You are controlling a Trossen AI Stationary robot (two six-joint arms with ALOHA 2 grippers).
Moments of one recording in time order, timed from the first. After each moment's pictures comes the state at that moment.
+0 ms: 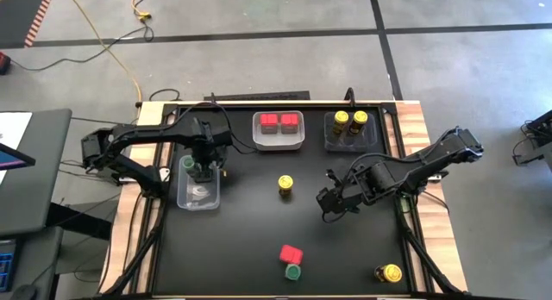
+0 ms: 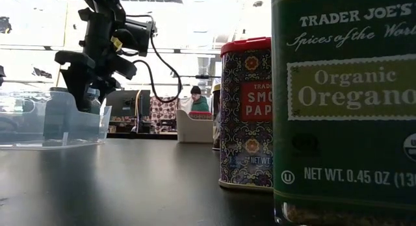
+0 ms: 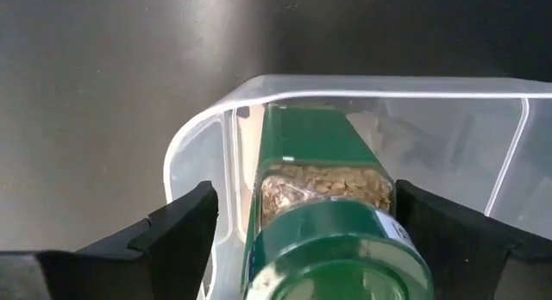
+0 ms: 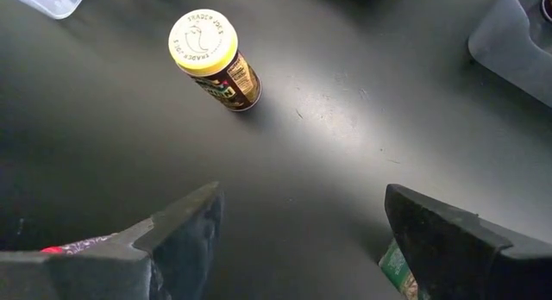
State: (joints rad) left arm 0.37 1.40 0.96 -1.14 -0.01 0.27; right arm 0.39 1.43 1.29 -1.10 0.44 1.25
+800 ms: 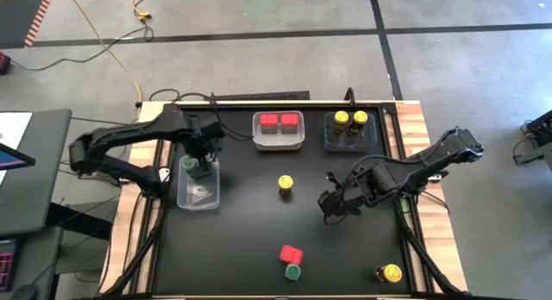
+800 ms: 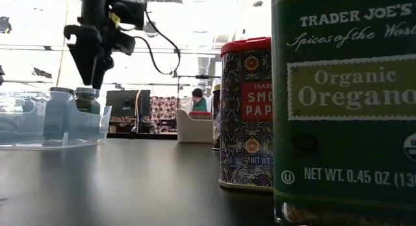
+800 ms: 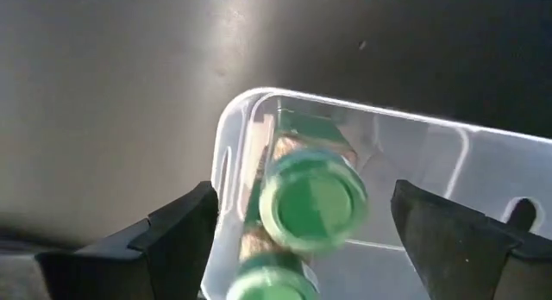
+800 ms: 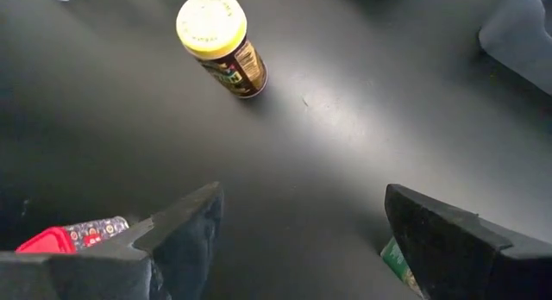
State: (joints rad) left arm 0.38 1.28 1.07 -1.24 -0.01 0.11; right arm 0.41 1.43 1.29 -1.10 0.42 1.24
